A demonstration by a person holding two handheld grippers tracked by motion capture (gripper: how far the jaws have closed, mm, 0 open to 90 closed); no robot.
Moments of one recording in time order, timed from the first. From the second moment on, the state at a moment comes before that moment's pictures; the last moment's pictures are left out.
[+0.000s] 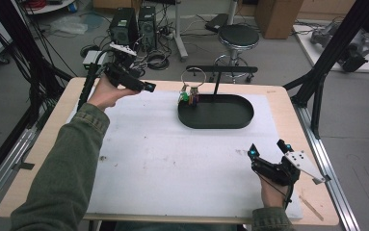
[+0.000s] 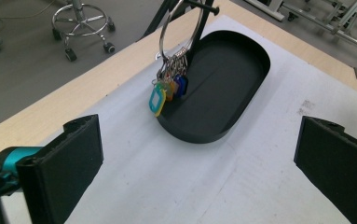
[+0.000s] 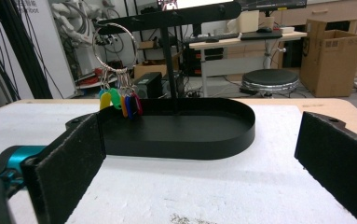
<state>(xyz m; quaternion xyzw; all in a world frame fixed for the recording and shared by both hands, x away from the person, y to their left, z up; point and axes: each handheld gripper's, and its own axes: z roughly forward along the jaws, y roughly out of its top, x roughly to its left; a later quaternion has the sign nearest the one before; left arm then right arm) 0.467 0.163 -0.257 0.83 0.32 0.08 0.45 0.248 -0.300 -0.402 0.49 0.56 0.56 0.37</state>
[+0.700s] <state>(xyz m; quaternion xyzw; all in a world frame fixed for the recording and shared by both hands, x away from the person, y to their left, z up) 0.440 0.195 -0.286 0.83 0.32 0.06 0.45 0.249 -0.298 -0.403 0.49 0.56 0.55 0.37</state>
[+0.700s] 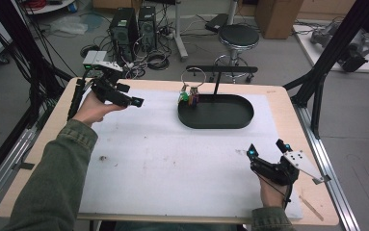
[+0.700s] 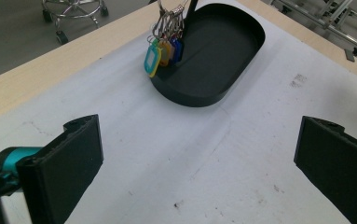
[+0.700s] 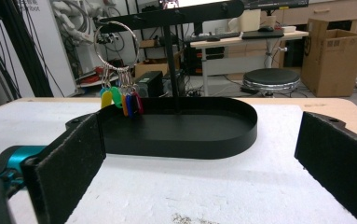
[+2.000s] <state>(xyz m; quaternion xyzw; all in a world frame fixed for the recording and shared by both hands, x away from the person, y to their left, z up) 0.385 0.254 -0.326 0.81 0.38 0.07 0.45 0.250 -0.296 -0.403 0.49 0.56 0.55 0.37</state>
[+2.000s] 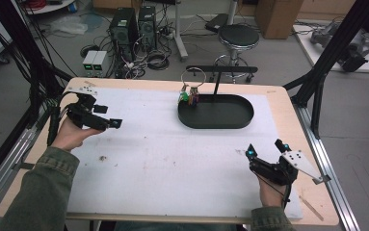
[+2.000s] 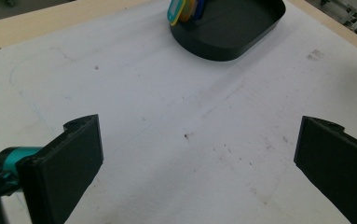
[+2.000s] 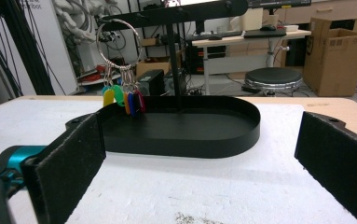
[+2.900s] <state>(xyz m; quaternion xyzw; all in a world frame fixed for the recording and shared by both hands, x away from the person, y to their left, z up) 0.335 0.306 -0.368 0.77 0.45 0.12 0.44 0.249 -0.296 -0.402 0.49 0.56 0.55 0.37</state>
